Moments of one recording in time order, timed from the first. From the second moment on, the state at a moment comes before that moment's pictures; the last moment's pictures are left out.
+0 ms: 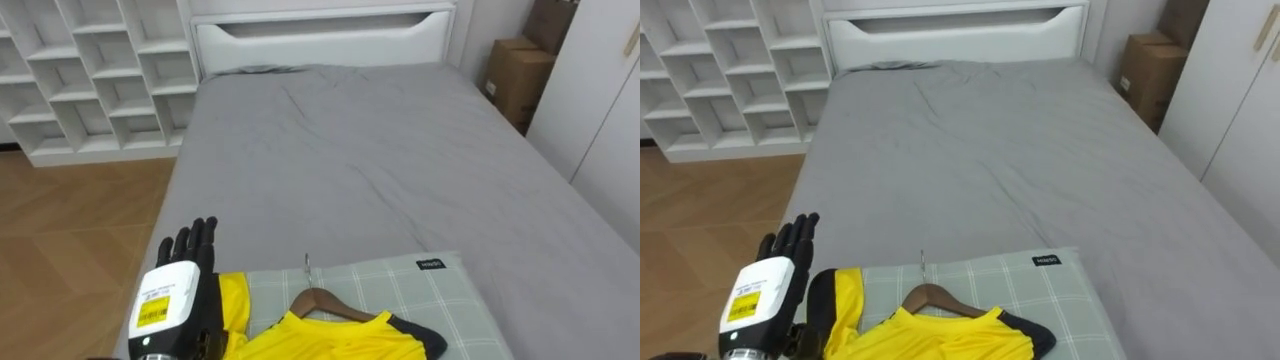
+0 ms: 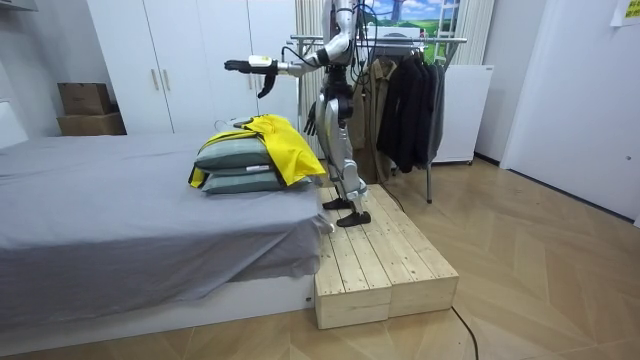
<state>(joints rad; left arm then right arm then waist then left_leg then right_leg) -0.01 0.26 -0.16 0.39 0.91 -0.07 0.48 0.03 -0.26 -0.01 1.32 0.23 -0.07 0.26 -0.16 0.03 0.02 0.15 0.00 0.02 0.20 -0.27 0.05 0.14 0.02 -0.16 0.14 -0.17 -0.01</state>
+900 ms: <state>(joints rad) -0.06 0.26 -0.17 0.43 0.84 -0.06 0.44 0.03 -0.26 0.00 1.30 0.23 -0.07 0.25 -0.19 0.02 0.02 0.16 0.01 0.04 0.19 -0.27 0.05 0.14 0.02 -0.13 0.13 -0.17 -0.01</state>
